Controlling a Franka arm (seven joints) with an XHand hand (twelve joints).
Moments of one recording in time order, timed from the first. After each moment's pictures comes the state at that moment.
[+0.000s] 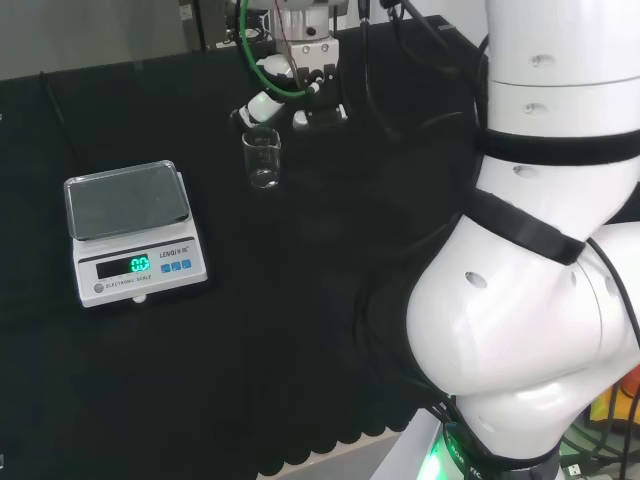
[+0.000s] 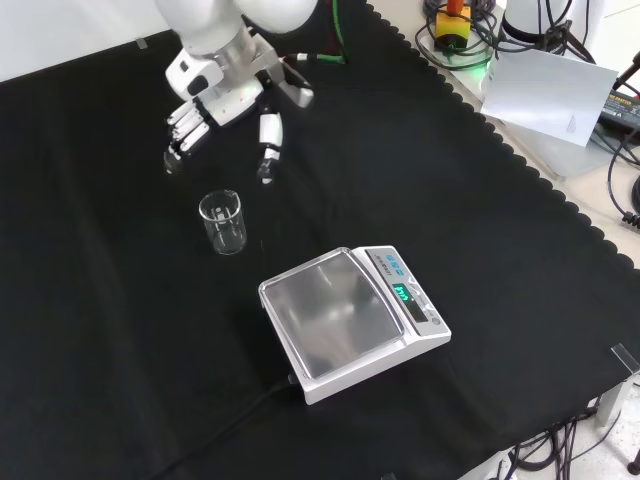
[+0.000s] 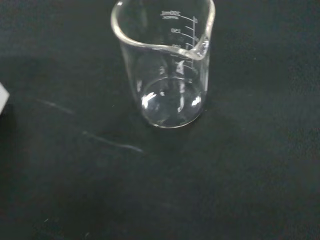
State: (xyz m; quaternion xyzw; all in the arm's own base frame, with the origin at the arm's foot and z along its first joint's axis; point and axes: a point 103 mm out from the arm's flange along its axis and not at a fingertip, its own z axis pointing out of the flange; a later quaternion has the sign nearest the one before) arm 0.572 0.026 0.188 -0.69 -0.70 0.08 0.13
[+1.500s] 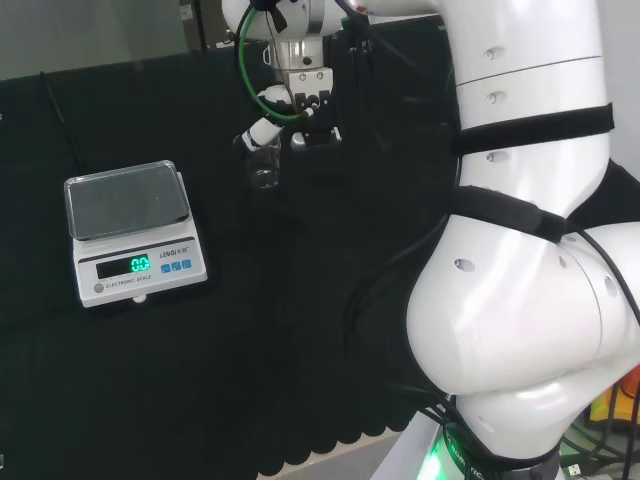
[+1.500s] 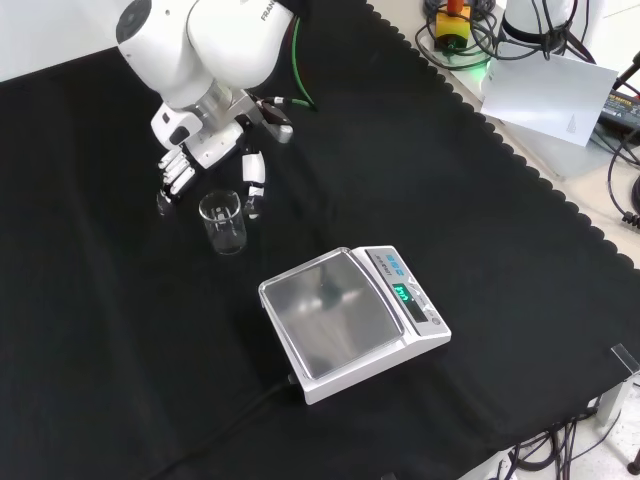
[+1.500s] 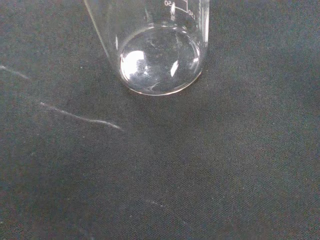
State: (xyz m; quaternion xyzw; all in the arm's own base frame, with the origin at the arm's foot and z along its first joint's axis) arm 0.603 0.023 0.120 -0.69 -0.70 0.10 0.17
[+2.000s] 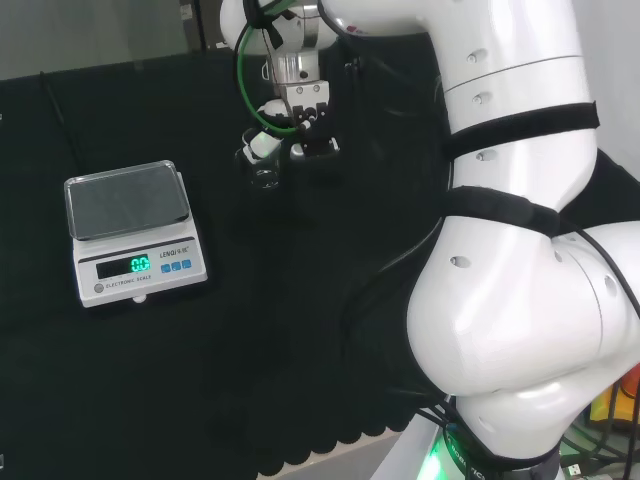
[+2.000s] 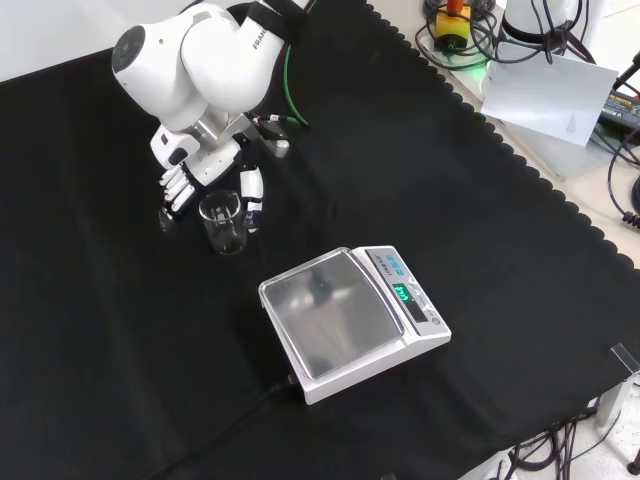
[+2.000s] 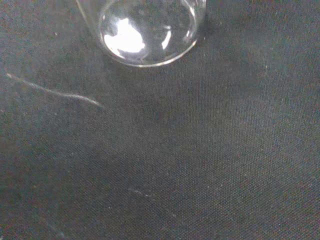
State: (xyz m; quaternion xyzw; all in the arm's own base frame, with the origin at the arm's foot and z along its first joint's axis) arm 0.609 0.022 0.091 -0.68 -0.70 0.13 0.18
